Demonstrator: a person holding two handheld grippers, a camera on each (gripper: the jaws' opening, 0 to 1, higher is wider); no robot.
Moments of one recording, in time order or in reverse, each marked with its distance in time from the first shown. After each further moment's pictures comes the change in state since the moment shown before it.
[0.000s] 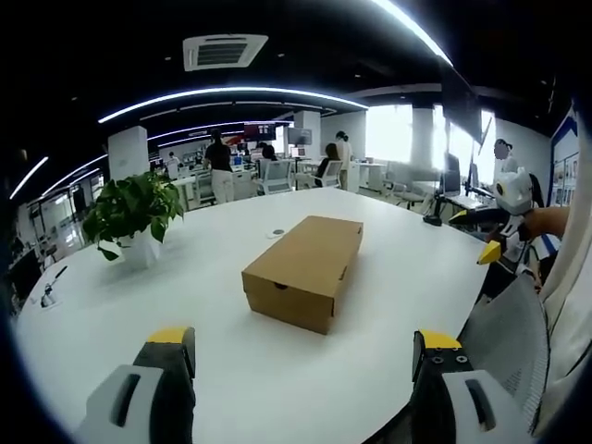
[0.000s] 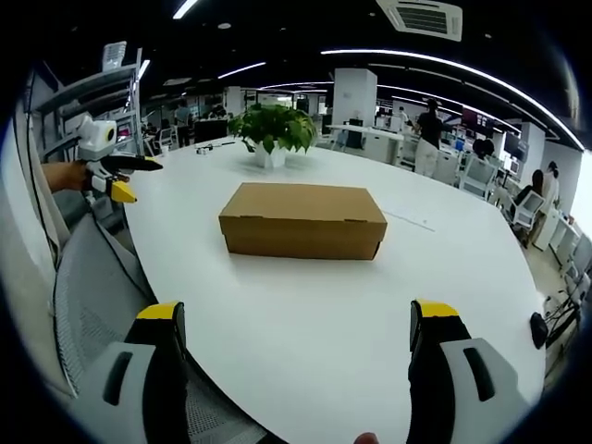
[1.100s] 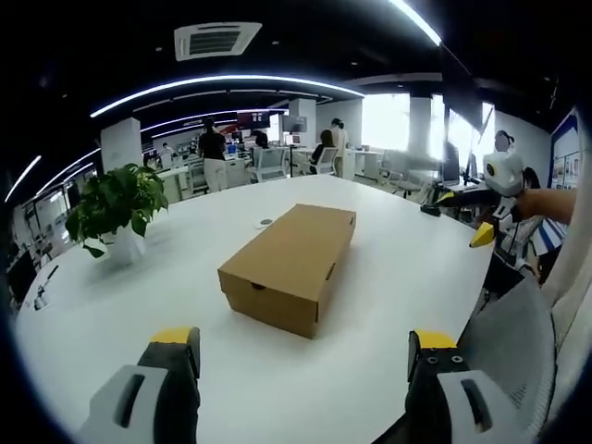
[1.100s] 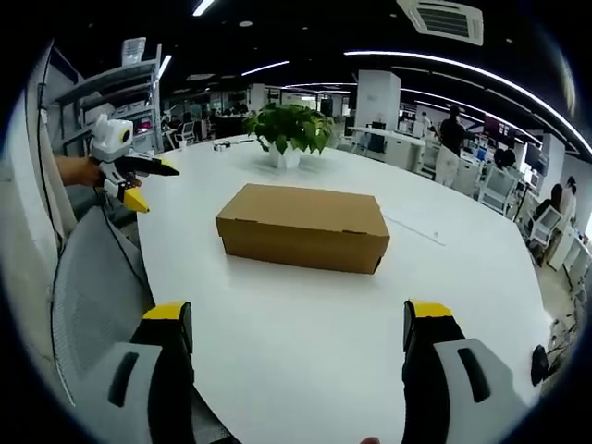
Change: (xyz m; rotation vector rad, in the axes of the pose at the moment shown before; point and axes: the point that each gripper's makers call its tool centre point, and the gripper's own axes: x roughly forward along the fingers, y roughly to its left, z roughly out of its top) left arm 0.040 -0.021 -0.004 0.007 0.069 -0.020; right arm 0.019 -0.032 0.014 -0.065 0.000 0.102
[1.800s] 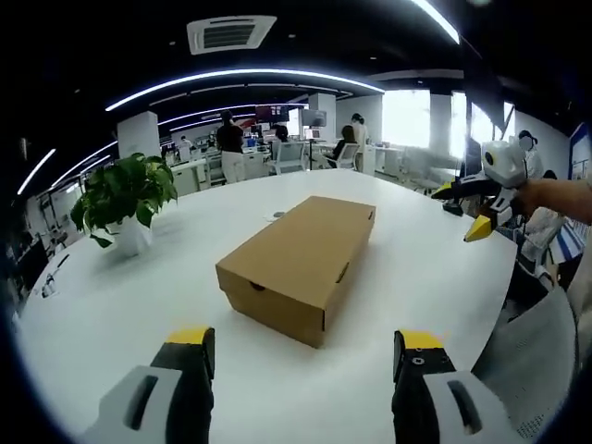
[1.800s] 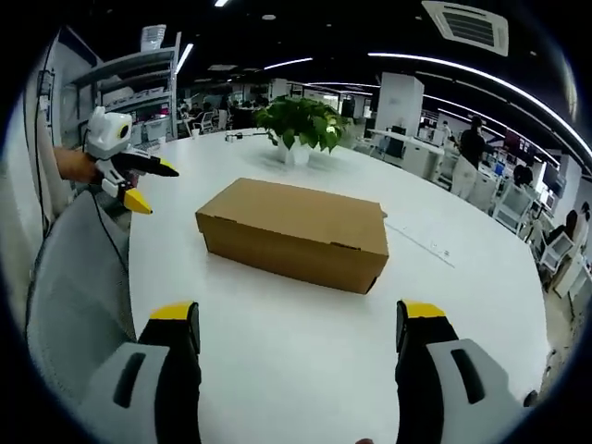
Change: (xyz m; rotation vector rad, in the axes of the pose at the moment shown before) left arm 0.040 0.003 -0.005 -0.033 0.020 0.105; right arm 0.048 -0.040 0.010 -0.091 0.010 0.072
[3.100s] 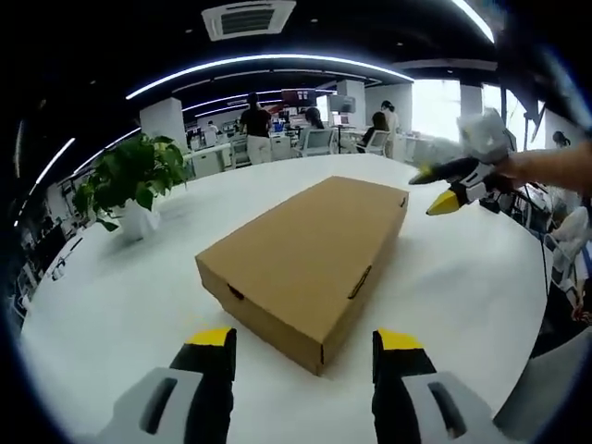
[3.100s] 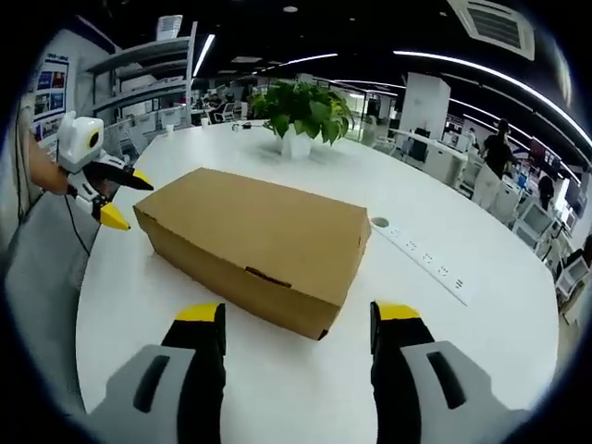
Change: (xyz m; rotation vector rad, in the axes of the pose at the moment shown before) left arm 0.072 -0.002 -0.006 -0.044 0.067 0.139; right arm 0.097 -0.090 0.007 -0.053 0.020 0.090
